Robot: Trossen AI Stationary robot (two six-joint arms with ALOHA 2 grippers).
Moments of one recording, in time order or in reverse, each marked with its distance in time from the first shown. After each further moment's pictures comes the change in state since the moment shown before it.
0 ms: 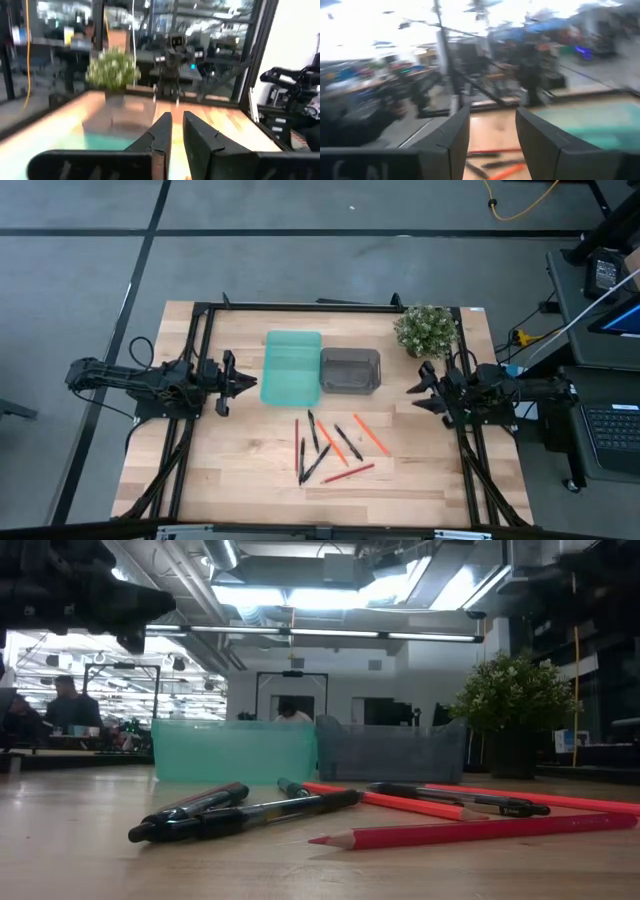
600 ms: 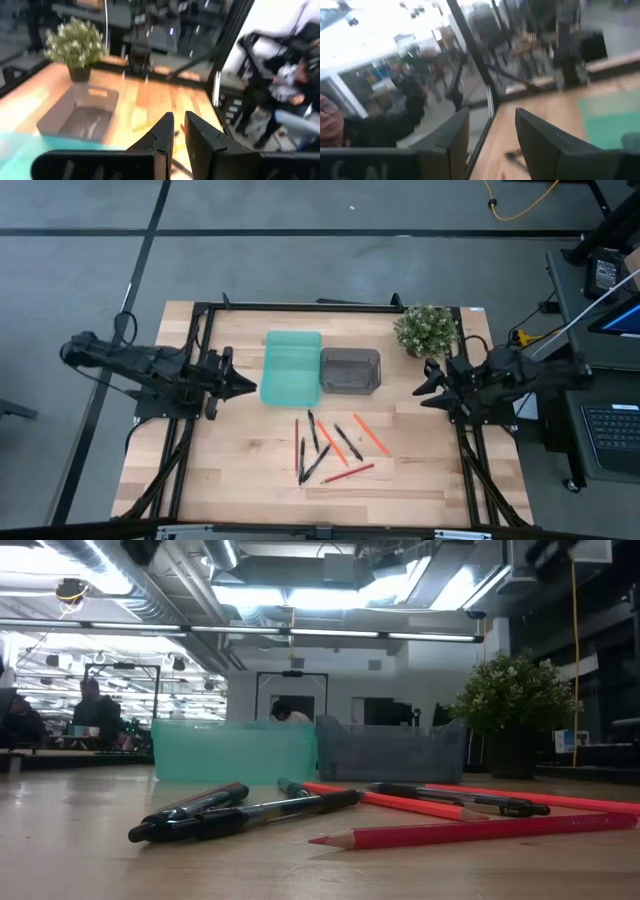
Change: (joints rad) left arm -0.230 0.381 0.693 -0.593 -0.084 -0.177; right arm 0.122 0.390 0.494 -0.255 -0.050 0.186
